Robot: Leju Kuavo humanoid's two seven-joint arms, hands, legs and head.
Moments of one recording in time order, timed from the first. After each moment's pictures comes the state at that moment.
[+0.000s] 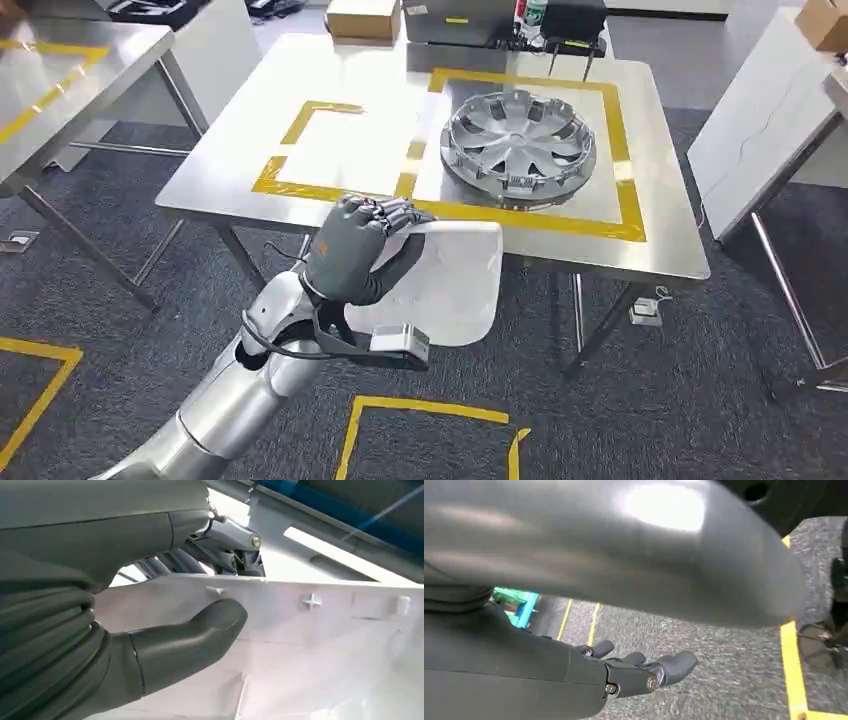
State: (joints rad) left arm -0.51 -0.04 -0.63 -1.39 -0.78 0.31 -0.31; right arm -0.01 0.15 -0.92 -0.17 0.71 0.07 0.20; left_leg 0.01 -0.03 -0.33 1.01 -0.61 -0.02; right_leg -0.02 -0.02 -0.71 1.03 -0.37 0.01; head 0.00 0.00
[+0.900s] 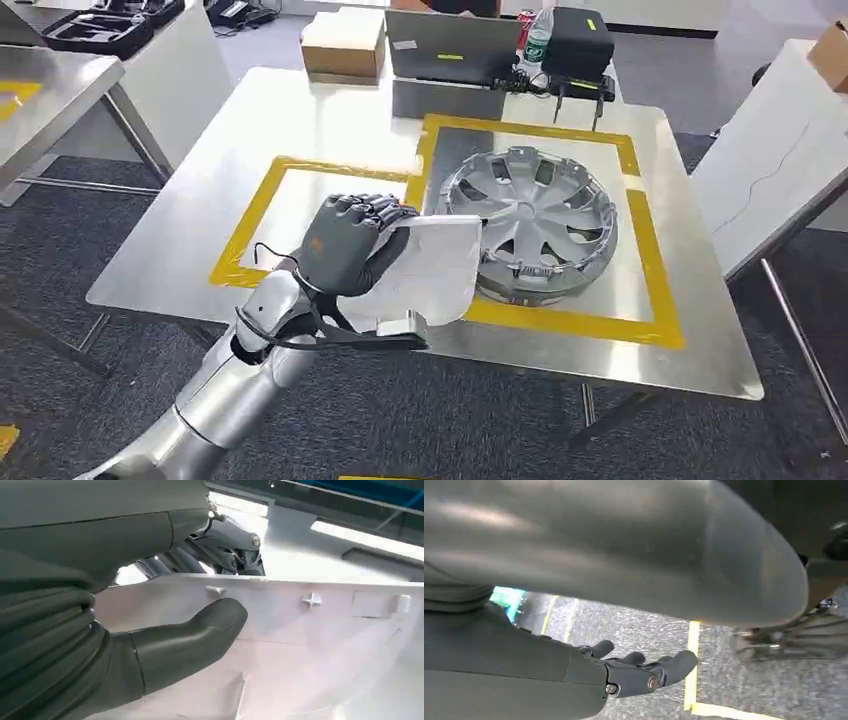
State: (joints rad) left arm -0.55 -0.02 -0.61 -1.22 -0.92 0.39 -0.24; right arm -0.02 0.15 -0.92 -0.17 0.74 0.07 0.19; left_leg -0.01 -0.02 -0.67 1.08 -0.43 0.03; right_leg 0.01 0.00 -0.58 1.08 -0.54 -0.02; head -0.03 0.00
